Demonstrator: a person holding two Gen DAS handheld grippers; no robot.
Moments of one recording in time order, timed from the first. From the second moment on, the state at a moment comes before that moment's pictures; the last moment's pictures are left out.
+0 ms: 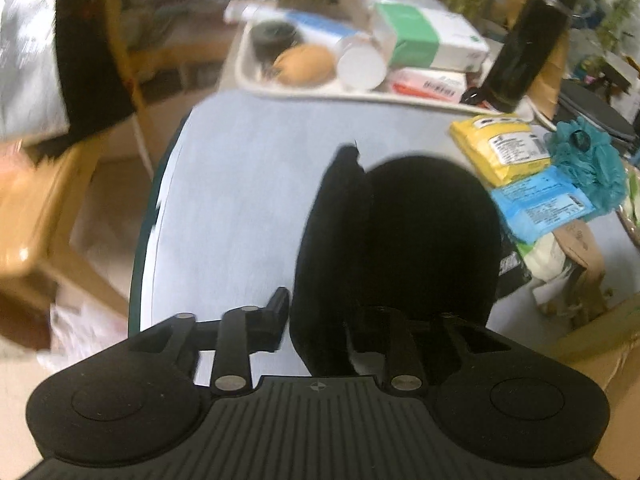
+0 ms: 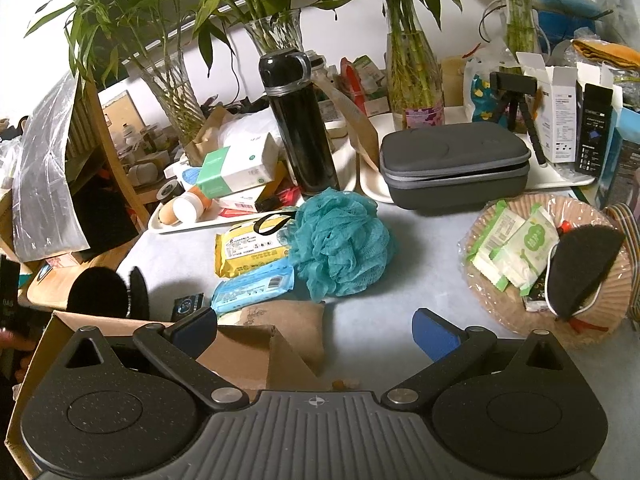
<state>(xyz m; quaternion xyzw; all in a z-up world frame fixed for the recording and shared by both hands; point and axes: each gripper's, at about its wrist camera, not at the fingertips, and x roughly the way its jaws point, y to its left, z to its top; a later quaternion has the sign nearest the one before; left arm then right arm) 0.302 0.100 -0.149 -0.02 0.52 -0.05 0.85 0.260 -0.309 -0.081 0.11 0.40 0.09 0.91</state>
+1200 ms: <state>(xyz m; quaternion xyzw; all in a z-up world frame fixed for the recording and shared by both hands) 0.248 0.145 -0.133 -0.18 0.44 -0.04 0.88 0.352 -0.307 -0.125 0.01 0.40 0.11 0.91</state>
